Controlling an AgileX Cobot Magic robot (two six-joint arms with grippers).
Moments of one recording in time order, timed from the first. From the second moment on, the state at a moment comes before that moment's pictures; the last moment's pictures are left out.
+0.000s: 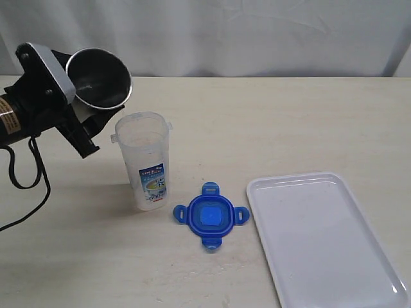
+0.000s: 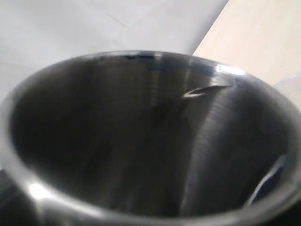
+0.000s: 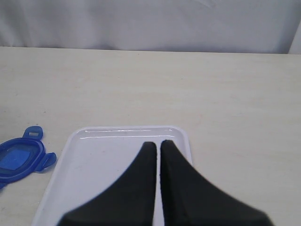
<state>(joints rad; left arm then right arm) 0.00 1.64 -0.64 0.69 -0.81 0.30 0.11 0.00 0.00 0.04 0.35 -0.03</state>
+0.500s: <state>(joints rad) 0.00 1.64 -0.64 0.69 -0.80 0.37 0.11 0.00 0.00 0.04 0.35 -0.03</state>
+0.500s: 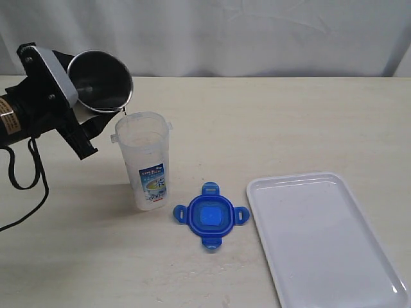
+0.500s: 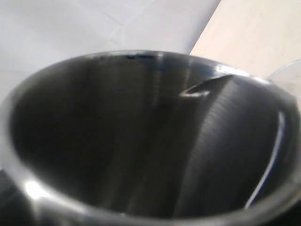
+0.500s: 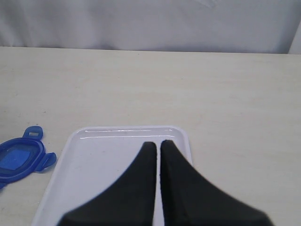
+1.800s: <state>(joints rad) 0.00 1.64 -0.64 0.69 -0.79 0.47 0.11 0.00 0.00 0.04 0.35 -0.03</state>
